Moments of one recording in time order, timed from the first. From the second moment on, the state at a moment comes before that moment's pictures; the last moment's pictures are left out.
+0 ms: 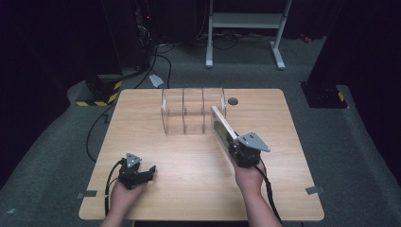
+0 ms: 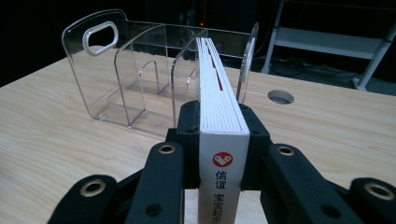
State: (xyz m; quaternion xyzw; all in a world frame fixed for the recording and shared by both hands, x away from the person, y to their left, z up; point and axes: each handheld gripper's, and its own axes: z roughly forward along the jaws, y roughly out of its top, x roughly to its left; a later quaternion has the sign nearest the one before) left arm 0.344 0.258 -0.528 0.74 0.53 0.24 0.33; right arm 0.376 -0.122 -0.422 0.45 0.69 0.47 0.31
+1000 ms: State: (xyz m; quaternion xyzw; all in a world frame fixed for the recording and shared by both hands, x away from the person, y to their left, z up) left arm 0.344 0.258 -0.528 0.74 0.53 0.24 0.33; right arm 0.449 -0.083 -0.419 0.46 0.68 0.45 0.35
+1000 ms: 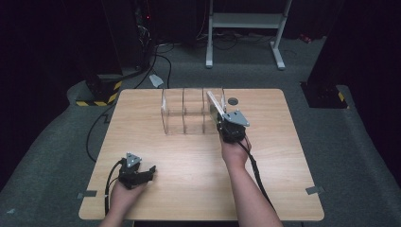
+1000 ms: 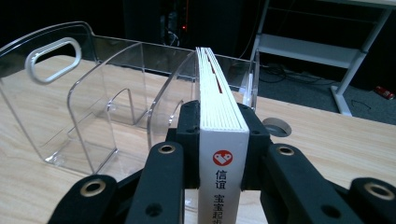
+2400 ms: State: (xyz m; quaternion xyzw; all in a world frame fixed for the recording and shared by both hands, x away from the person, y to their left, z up) left arm 0.344 0.258 -0.528 0.75 0.53 0.24 0.33; right arm 0.466 -0.073 -0.437 0.49 0.67 0.44 0.36
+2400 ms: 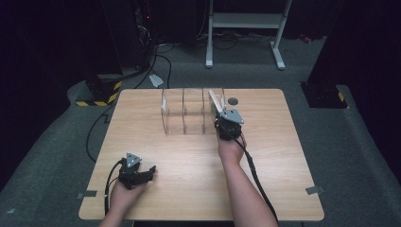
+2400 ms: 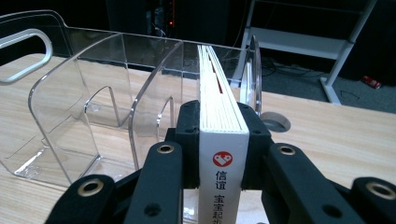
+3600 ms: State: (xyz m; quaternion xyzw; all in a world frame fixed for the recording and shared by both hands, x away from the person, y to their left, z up) left arm 0.343 0.258 -0.528 0.75 0.53 0.24 0.33; right arm 0.451 -0.083 -0.453 0.51 0.67 0.43 0.32
